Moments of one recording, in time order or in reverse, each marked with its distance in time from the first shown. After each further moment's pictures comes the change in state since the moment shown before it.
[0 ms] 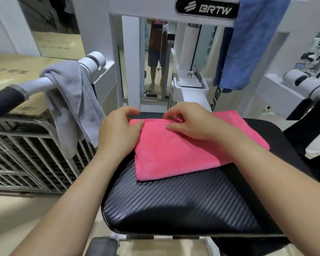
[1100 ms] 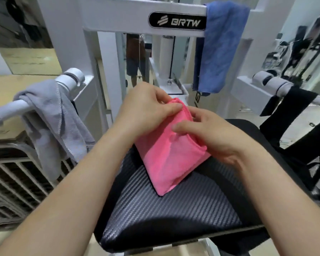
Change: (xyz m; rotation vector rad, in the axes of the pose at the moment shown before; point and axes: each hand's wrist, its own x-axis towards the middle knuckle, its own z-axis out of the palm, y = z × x) left_hand 0.025 0.091 -0.004 -0.258 -0.340 0.329; right_hand -0.068 -0.033 -0.036 1.042 0.115 0.397
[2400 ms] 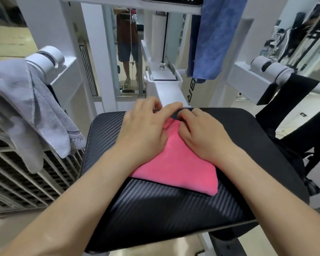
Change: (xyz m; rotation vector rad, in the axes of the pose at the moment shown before) left_hand -0.029 -0.044 0.054 0.518 -0.095 0.194; right_hand 0.021 0.070 -0.021 -1.187 0.324 -0.205
